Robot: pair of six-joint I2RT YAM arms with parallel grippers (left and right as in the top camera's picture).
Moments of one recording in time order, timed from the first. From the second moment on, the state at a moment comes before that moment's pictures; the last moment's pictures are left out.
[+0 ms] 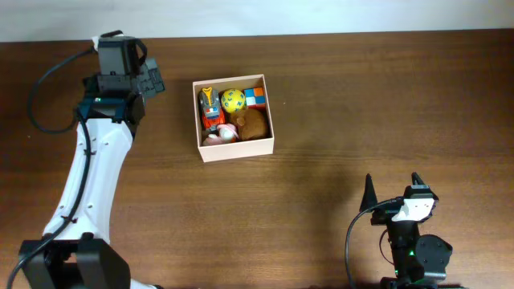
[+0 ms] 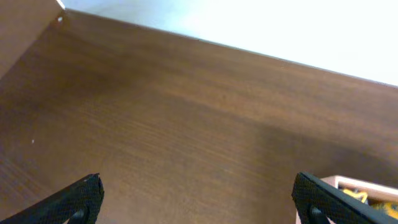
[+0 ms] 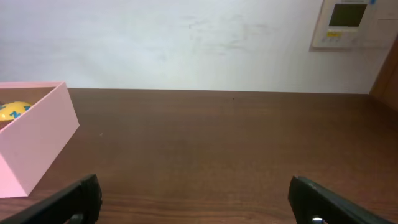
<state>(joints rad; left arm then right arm) -0.02 1.66 1.47 -0.55 -0.35 -0.21 -0.12 0.02 0.02 -0.07 -0.11 -0.03</state>
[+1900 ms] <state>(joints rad) -0.02 0.15 0.21 -0.07 -0.29 -0.21 -0.12 0.01 0.01 -0.07 -0.11 -0.03</state>
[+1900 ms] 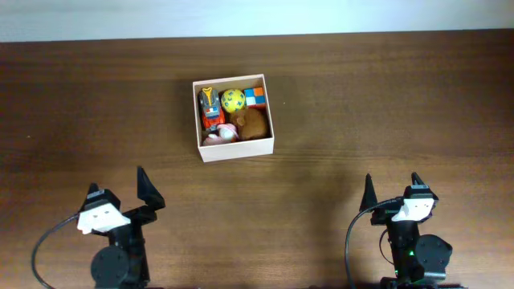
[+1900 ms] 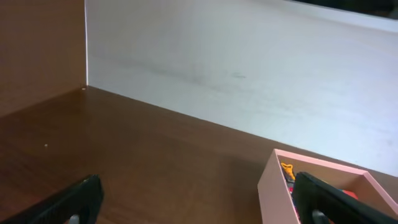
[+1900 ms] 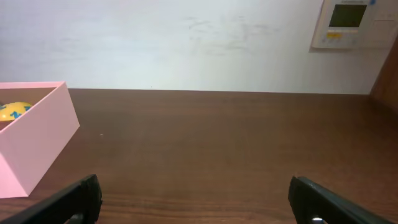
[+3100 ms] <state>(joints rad) -0.02 0.02 0.02 0.00 -0.19 -0.21 -0.12 0.01 0.01 -0.07 -0.11 -0.03</state>
